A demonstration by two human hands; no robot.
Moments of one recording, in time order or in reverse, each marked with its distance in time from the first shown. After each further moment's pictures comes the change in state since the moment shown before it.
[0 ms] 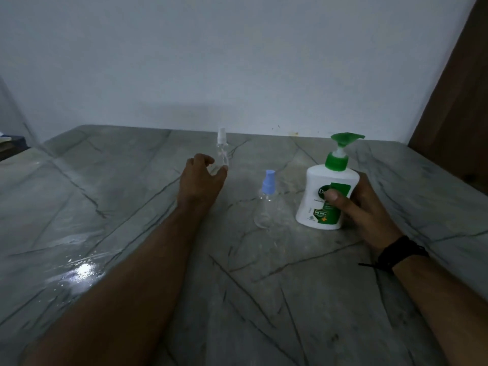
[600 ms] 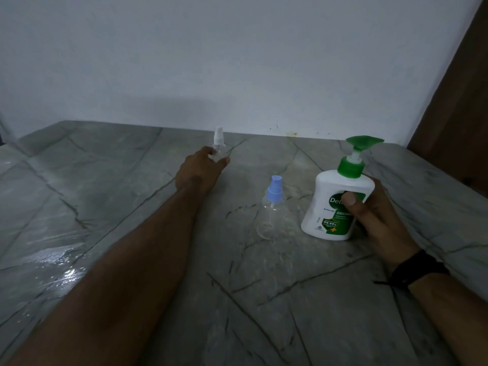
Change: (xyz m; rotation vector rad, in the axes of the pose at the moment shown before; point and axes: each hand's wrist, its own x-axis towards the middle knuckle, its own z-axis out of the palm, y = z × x) left_hand 0.062 -0.011 0.028 0.125 -0.158 -0.086; right_hand 0.001 0.000 0.003 -0.078 0.058 -0.032
